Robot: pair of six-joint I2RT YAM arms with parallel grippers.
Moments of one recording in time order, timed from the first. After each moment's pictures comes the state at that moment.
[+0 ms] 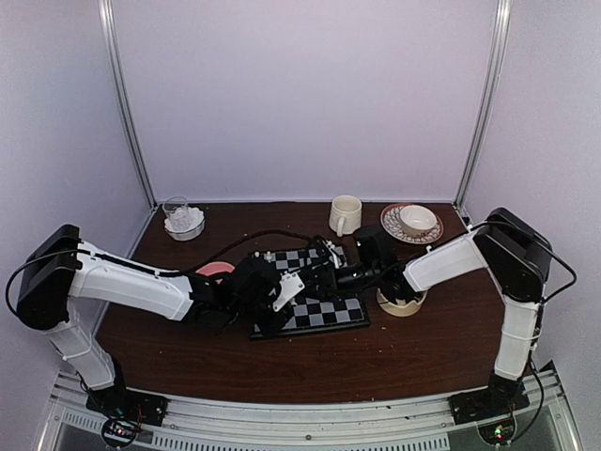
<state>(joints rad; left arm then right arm) -1.09 1.65 0.89 0.00 -0.25 0.14 0.74 1.93 0.99 0.52 -0.77 0.79</state>
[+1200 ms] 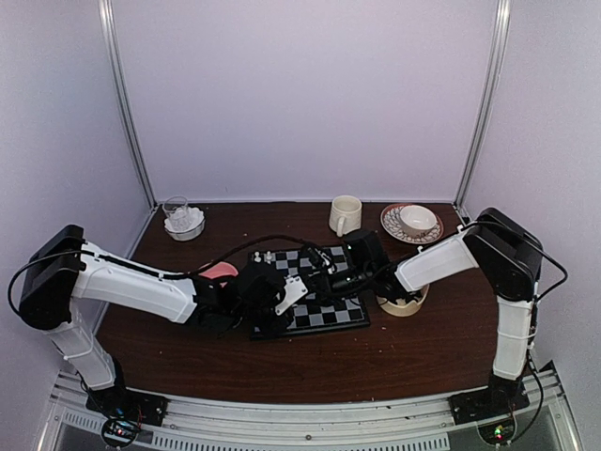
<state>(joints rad) -1.11 1.67 0.91 -0.02 -0.30 0.16 0.77 1.99 1.04 0.44 -0.81 0.75</state>
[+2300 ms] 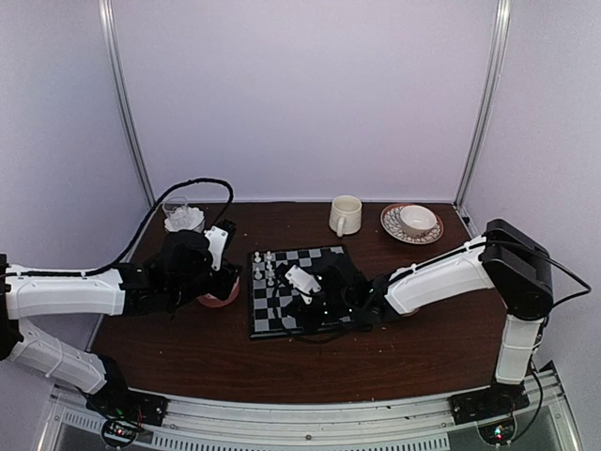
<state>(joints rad) -0.87 1.25 0.70 0.01 -0.38 -0.16 1.01 1.88 1.05 0.19 -0.08 0.10</state>
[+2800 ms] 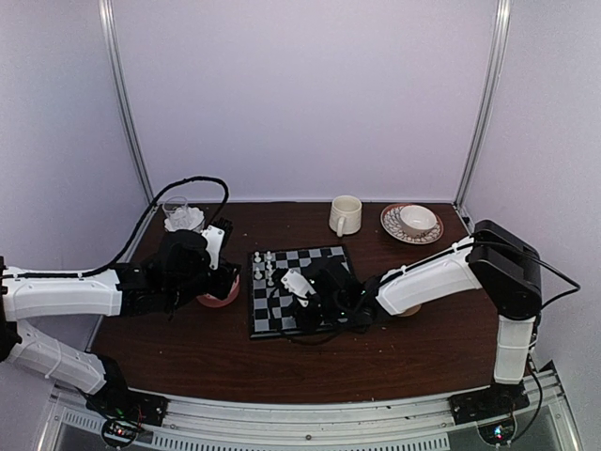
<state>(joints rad) -0.87 1.22 0.69 -0.01 -0.39 -0.21 1.04 1.96 1.11 0.16 0.03 0.03</state>
